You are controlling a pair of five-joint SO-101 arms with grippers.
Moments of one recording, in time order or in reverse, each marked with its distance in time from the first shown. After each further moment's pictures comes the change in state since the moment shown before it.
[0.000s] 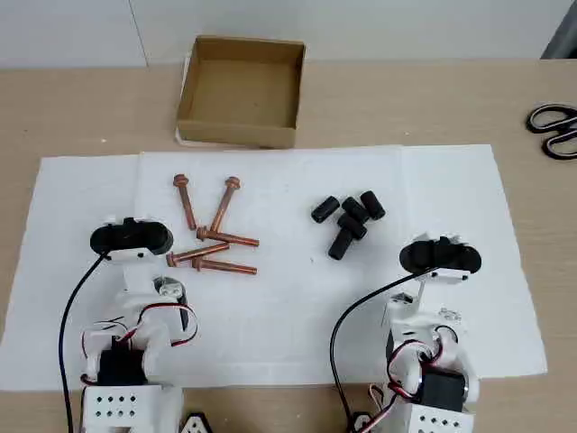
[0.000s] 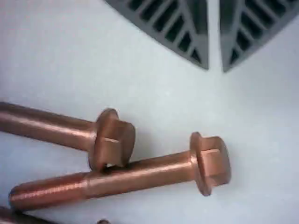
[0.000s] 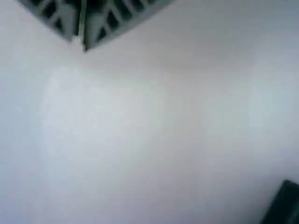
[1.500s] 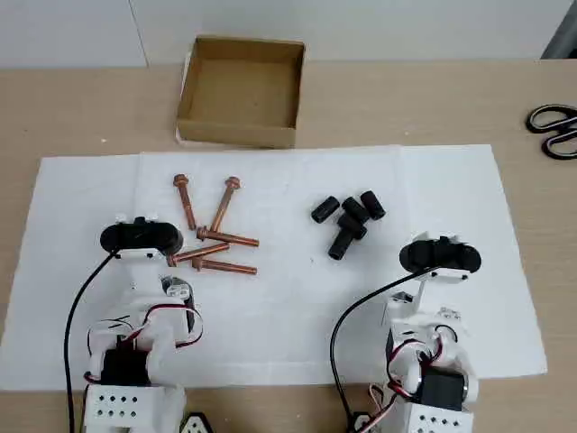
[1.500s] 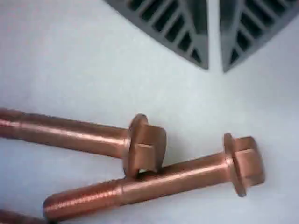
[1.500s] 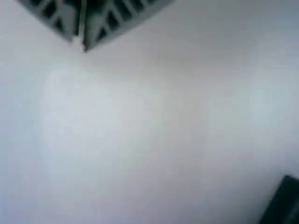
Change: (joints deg) left arm 3.1 0.0 0.0 0.0 0.0; right arm -0.3 0.0 0.5 -1.0 0.0
